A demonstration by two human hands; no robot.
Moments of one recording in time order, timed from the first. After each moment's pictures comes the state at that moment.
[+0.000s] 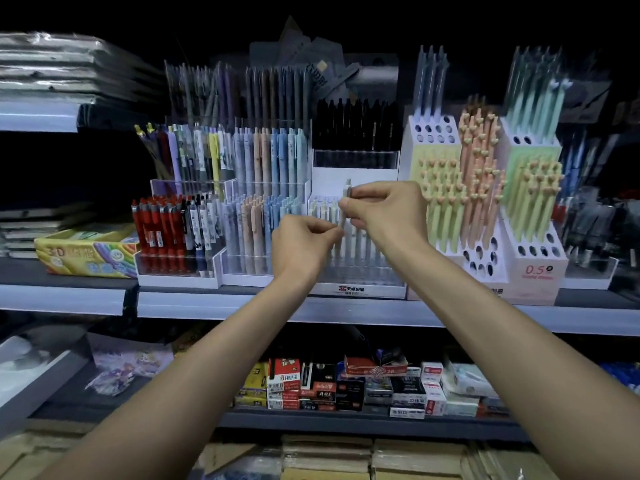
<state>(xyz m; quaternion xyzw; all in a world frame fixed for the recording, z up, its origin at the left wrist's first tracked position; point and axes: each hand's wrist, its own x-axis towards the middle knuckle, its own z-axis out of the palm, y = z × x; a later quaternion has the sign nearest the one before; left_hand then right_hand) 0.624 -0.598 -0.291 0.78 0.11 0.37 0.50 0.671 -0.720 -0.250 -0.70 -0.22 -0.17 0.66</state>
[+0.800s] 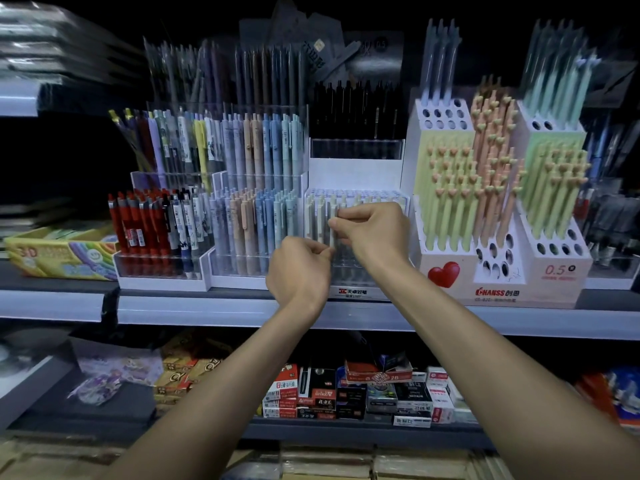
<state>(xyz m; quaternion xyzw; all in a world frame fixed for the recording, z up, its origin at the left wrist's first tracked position) 0.648 -0.606 -0.327 0.80 0.27 0.36 0.39 0.717 -0.687 -0.295 -0.72 -0.19 -0.15 0.65</state>
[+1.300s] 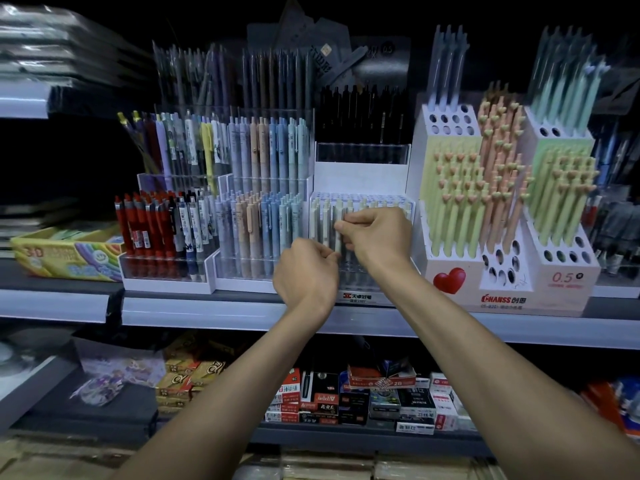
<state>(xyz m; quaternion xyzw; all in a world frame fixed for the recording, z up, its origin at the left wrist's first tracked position) 0.659 -0.603 -0.329 0.81 0.28 0.36 0.37 0.730 -0.678 -0.299 -0.74 -0.16 -0.18 0.62</state>
